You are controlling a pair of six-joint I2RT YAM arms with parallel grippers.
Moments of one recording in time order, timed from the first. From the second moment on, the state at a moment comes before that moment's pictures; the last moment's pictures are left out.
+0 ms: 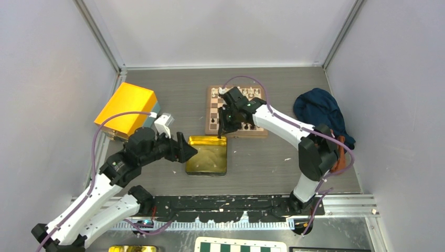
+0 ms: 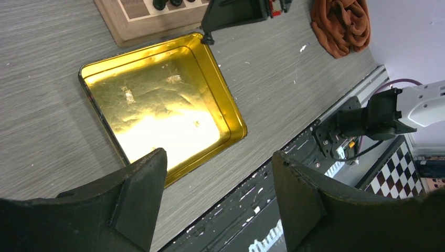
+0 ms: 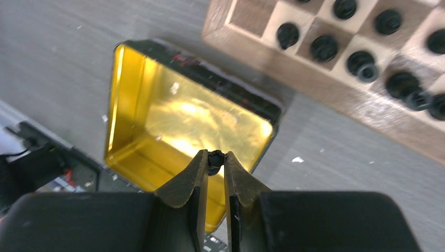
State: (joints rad) left arm -0.66 0.65 0.75 -0.55 0.17 -0.50; right arm 0.70 1.70 1.36 -0.63 -0.22 0.50
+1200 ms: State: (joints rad) left arm -0.65 0.54 0.70 -0.63 0.14 -0.50; right arm 0.97 1.79 1.26 -0.21 0.50 0.16
